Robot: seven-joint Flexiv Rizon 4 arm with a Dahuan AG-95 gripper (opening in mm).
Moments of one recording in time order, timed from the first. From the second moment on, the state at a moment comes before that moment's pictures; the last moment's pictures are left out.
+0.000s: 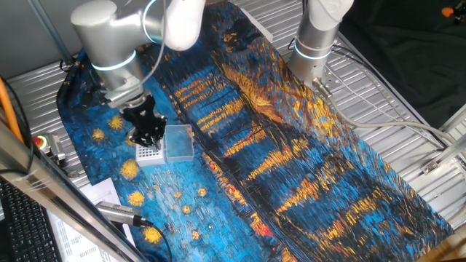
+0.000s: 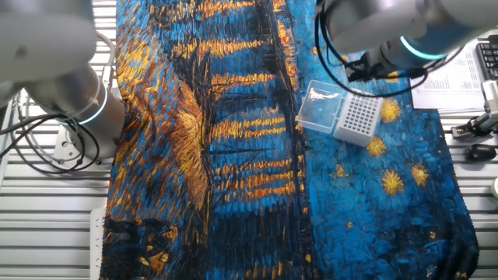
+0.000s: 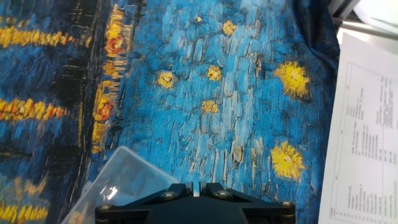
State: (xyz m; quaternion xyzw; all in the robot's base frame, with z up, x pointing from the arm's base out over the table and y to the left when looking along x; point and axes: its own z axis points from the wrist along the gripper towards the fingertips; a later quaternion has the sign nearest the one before) arm 0.614 0.078 0.106 -0.78 0.60 0.11 0.13
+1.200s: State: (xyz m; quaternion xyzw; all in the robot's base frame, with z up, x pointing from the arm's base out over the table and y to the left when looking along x) arm 0.618 0.061 0.101 -0.80 0.56 0.13 0.18
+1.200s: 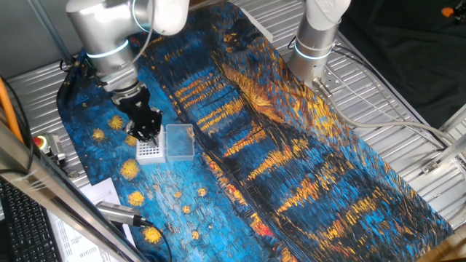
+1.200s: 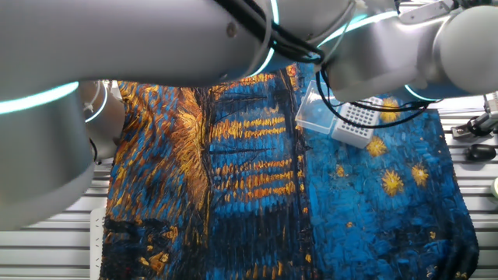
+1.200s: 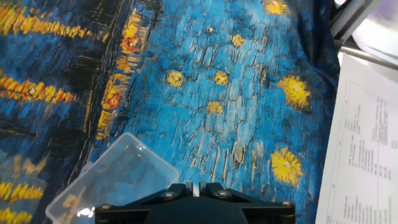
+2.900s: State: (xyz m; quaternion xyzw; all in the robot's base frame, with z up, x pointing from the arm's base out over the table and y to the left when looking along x) arm 0.624 0.078 0.106 -0.57 0.82 0.03 0.01
